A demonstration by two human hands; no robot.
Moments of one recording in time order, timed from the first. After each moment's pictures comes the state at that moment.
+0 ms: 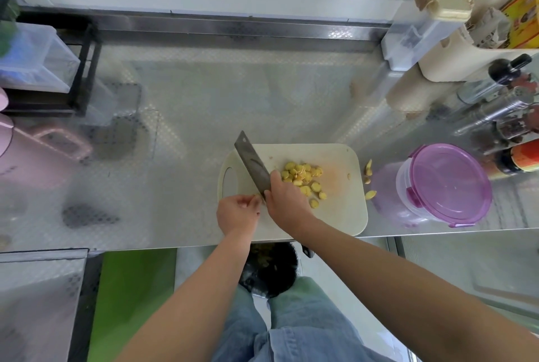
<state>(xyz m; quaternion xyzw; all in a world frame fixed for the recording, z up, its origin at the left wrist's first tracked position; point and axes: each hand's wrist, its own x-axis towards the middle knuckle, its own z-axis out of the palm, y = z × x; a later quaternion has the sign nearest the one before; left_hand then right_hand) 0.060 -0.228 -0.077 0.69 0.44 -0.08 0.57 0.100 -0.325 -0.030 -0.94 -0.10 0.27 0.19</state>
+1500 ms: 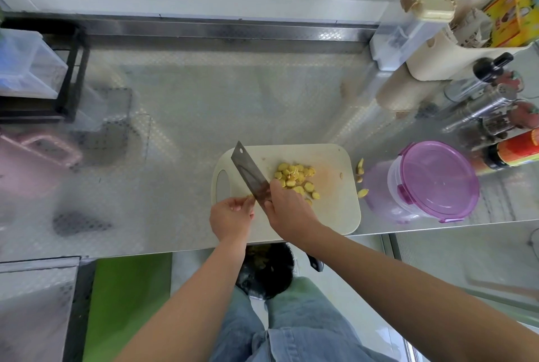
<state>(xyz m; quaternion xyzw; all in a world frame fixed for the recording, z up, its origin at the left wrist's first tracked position) 0.057 -0.232 -0.074 0.68 0.46 -0.06 0.58 0.087 -0.339 -0.008 -0.93 -0.11 0.28 0.19</state>
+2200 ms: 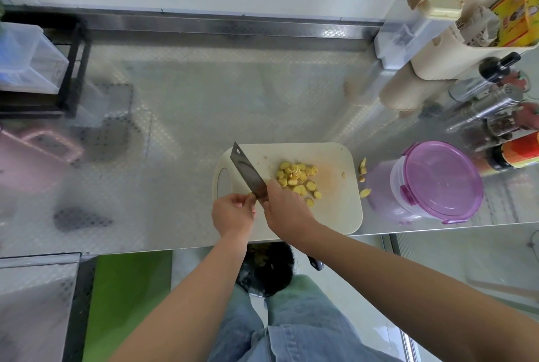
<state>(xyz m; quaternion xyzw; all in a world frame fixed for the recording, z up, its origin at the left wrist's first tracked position) 0.063 -0.231 -0.080 0.70 0.45 -0.06 0.55 0.088 -0.332 -0.014 -0.94 -0.12 0.28 0.16</state>
